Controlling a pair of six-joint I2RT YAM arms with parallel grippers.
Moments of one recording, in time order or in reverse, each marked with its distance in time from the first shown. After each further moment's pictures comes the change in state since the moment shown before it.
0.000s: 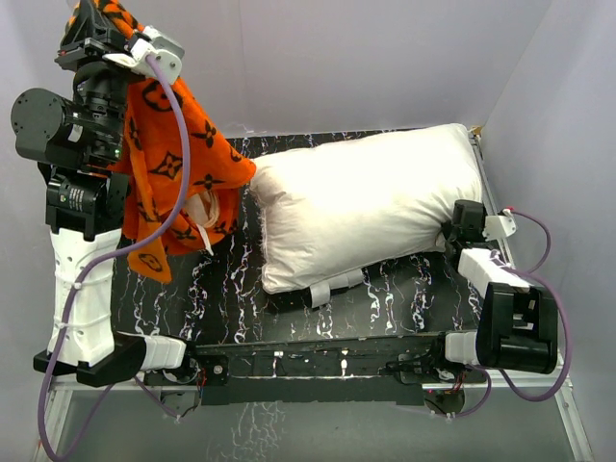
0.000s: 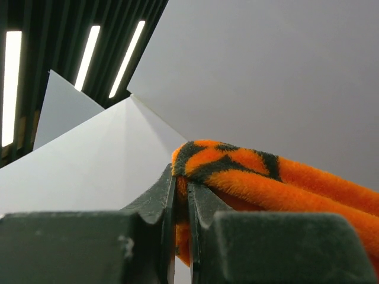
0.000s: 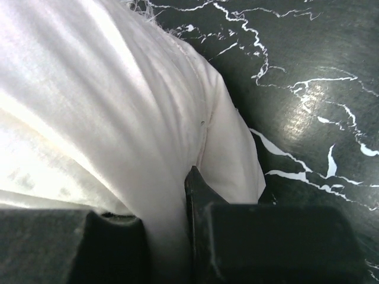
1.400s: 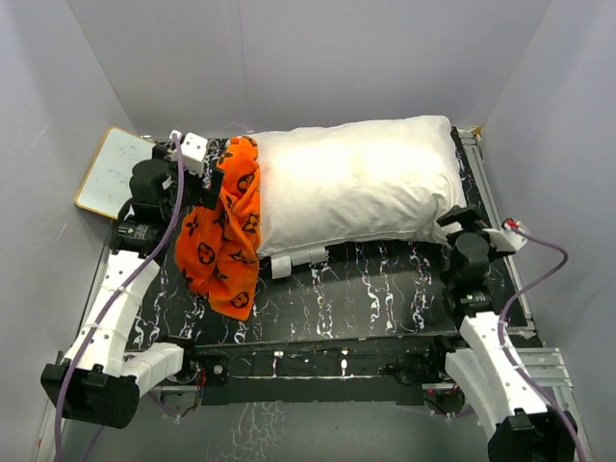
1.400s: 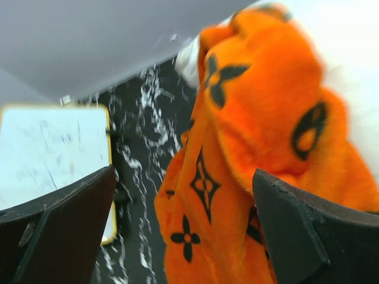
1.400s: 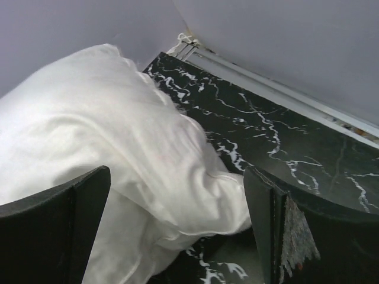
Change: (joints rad) left arm 0.061 -0.255 -0.907 -0.171 0.195 -0.852; right arm 0.229 -0.602 -0.154 0.066 0.282 -0.368
